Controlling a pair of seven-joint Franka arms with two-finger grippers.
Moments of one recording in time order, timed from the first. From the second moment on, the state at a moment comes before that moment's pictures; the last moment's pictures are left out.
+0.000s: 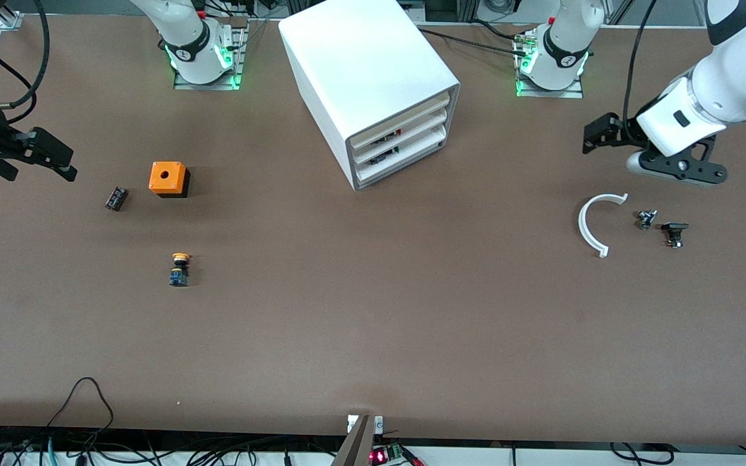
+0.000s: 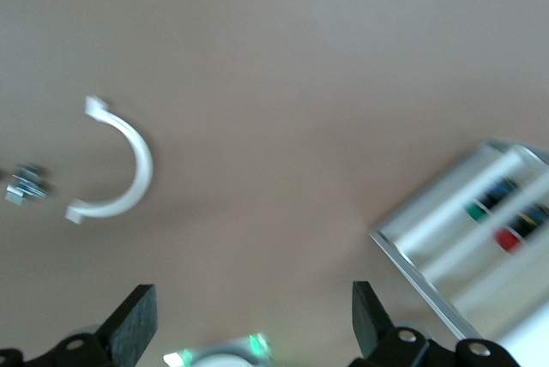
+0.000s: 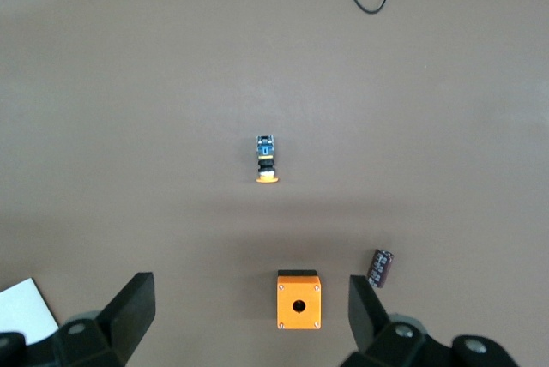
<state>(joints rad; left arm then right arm) 0.01 -0.01 -0.16 -1.70 -0.20 1.48 0.00 -0.03 0.04 0.07 -1.56 -0.01 1.68 0.05</state>
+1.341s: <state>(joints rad) 0.01 0.55 -0.25 -1.97 -1.07 1.62 0.92 0.11 0.29 0.09 -1.55 -0.01 1.76 0.49</state>
